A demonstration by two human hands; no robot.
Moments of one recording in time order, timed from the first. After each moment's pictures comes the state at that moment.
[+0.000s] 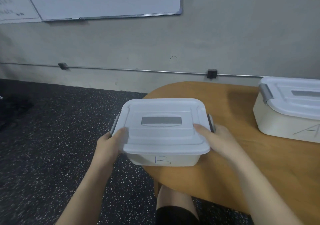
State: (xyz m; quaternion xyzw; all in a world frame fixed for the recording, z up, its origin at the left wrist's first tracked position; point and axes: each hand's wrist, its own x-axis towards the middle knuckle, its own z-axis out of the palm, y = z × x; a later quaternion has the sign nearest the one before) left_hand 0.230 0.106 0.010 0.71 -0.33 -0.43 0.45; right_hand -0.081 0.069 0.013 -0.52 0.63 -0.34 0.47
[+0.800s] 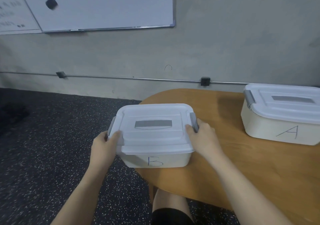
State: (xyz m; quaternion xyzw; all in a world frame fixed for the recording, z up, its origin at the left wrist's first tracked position) left_hand 0.219 0.107 0.010 0.72 -0.41 -0.30 0.48; right_hand -0.069 0.059 0.001 -0.60 0.67 -0.34 0.27
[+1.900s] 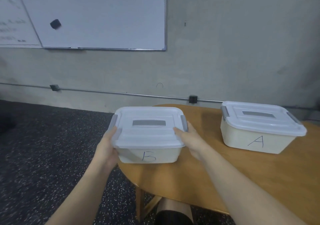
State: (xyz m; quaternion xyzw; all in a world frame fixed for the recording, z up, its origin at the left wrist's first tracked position) left_hand 0.177 0.114 0.042 0.42 -0.38 -0.55 0.61; right_hand -0.088 0.057 0.023 -0.49 0.54 -0.43 0.53
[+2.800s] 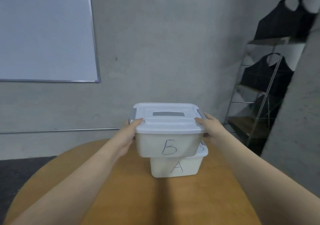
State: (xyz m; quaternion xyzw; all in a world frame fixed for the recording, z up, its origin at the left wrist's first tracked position) left_hand -0.131 0.000 0.153 0.40 -0.52 -0.62 0.43; right_hand -0.423 0.068 0.176 -0.34 0.65 -0.58 0.35
